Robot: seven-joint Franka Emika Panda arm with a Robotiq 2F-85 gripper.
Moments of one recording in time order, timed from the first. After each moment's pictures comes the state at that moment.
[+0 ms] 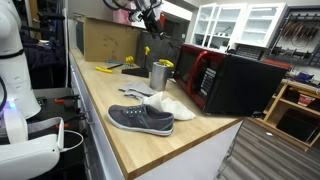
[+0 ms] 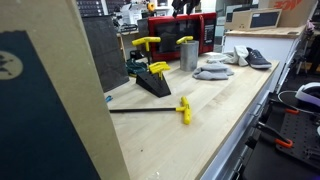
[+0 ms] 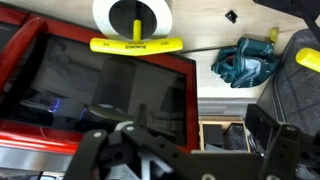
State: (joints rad) arm 0.03 -0.17 -0.02 -2.28 -0.32 2.74 0.33
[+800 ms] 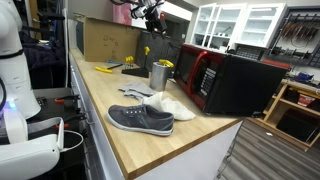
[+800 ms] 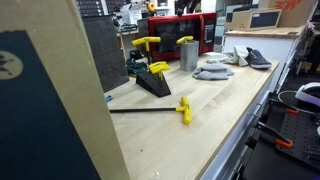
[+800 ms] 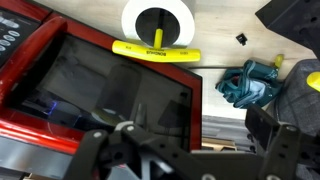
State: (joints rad) arm 0.00 -0.17 -0.01 -2.22 -0.24 2.60 0.13
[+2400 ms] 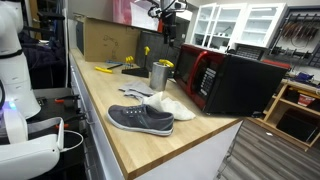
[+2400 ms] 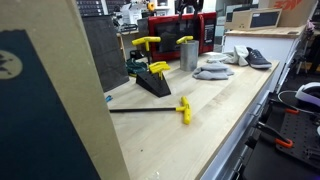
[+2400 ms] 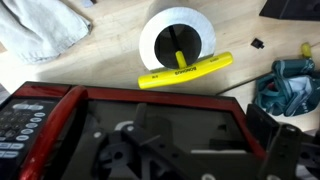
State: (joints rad) arm -0.05 0.11 -0.06 -1.81 -0.02 2.17 0.22
